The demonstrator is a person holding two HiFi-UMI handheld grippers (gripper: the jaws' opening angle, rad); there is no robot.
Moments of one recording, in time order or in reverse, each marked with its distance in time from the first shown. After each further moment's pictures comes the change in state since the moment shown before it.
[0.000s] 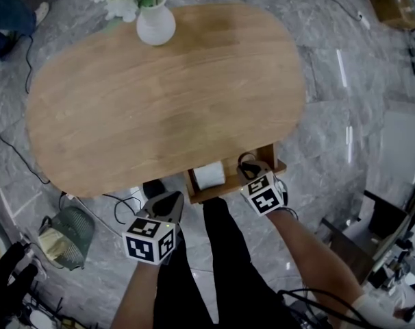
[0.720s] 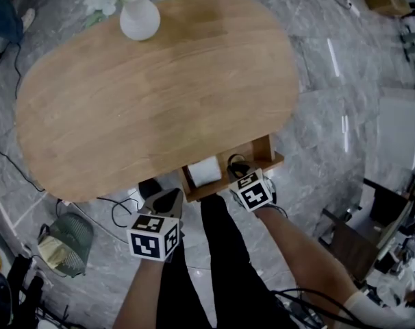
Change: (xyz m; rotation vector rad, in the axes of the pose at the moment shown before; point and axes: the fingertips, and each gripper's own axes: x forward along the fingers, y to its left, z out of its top) left arm 0.025 0.004 -0.018 0.031 0.054 0.031; right arm 0.032 0.022 -0.030 0.141 0.031 0.022
